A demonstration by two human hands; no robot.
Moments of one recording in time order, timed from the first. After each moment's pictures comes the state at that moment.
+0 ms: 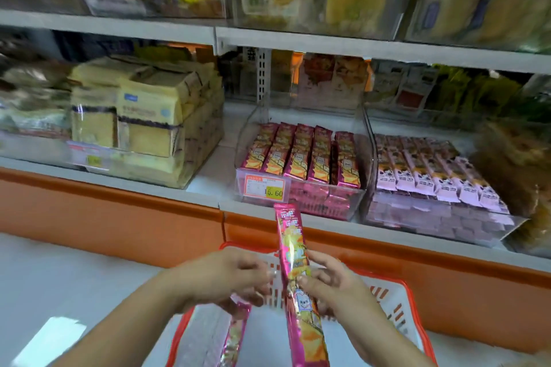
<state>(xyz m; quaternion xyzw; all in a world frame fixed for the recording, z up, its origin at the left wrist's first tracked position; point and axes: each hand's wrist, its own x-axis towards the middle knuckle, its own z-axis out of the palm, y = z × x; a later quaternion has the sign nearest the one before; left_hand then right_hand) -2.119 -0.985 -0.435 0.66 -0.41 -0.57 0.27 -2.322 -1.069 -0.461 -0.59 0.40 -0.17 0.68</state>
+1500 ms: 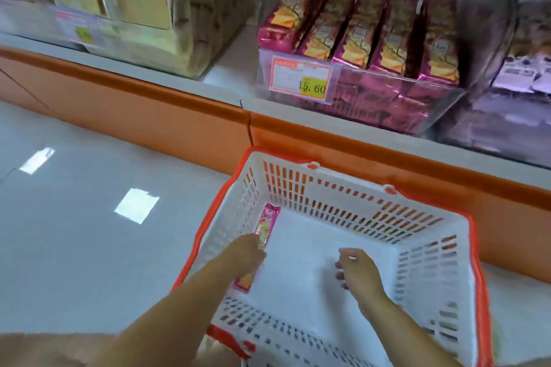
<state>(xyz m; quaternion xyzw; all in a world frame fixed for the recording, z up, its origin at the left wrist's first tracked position) -2.125 -0.973 -0.678 0.84 -0.27 -0.47 0.05 -2.330 -1.081 -0.664 -0.50 0.64 -0.01 0.59</state>
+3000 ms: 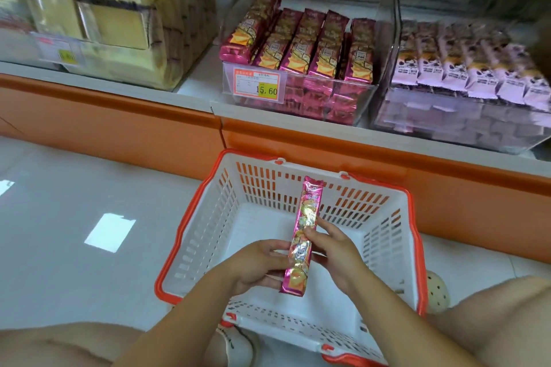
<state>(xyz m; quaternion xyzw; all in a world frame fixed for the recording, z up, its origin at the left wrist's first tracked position) -2.208 -0.964 -0.609 0.60 -0.18 -0.70 0.36 -2.356 -1.070 -0.618 -0.42 0.49 -0.14 0.75</state>
